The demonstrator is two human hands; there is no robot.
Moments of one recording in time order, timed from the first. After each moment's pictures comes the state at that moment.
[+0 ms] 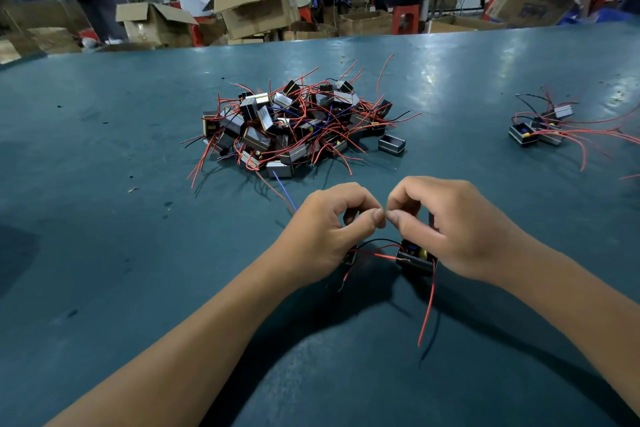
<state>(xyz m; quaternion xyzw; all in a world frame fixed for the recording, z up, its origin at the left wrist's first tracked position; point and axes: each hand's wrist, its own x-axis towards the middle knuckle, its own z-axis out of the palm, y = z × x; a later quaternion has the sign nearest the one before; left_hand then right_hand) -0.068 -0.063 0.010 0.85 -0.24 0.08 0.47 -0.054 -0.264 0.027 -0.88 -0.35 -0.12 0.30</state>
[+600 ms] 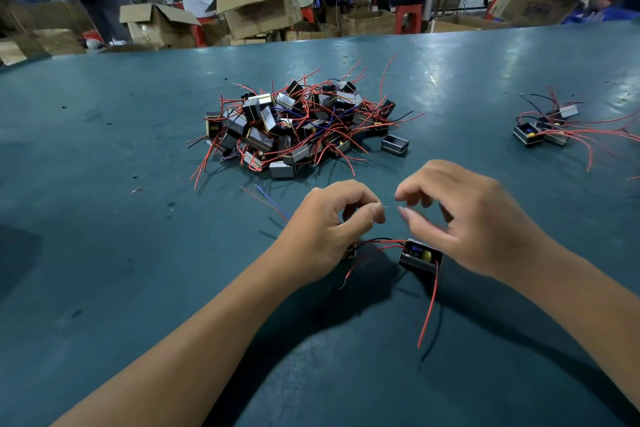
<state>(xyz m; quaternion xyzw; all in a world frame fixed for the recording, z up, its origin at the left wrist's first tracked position) -0.069 -0.059 0.013 0.85 -0.22 0.09 0.47 -0.050 -0.271 0.026 -0.85 -0.39 -0.24 0.26</state>
